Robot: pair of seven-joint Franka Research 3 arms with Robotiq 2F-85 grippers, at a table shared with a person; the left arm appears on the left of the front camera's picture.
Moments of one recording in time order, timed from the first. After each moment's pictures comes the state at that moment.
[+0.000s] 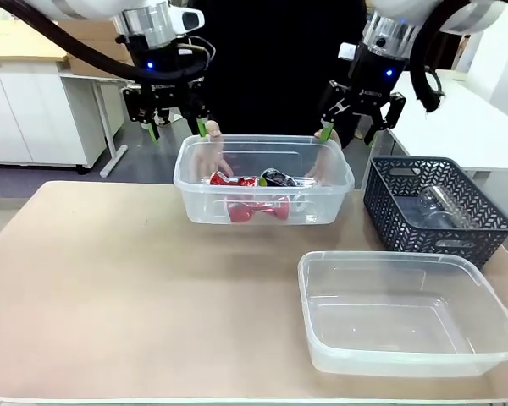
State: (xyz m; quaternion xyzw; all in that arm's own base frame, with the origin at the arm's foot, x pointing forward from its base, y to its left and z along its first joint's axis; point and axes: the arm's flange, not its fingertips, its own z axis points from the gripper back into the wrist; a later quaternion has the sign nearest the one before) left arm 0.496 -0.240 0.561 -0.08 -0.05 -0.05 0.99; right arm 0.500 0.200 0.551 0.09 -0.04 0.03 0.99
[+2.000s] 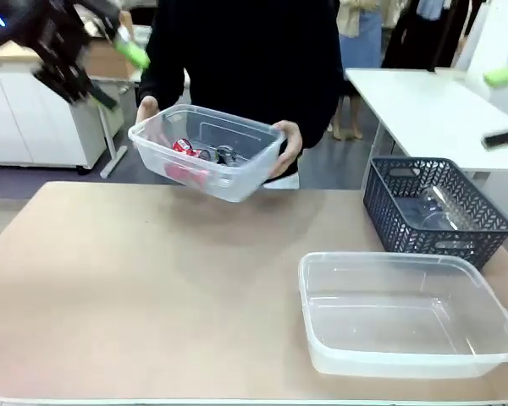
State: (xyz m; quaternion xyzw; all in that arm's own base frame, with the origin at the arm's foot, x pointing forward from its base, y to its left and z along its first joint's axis) left arm 0.365 -0.115 0.624 -0.41 -0.08 -0.13 0.90; right arm 0.280 -0.019 0.589 0.52 -0.08 0.00 0.85
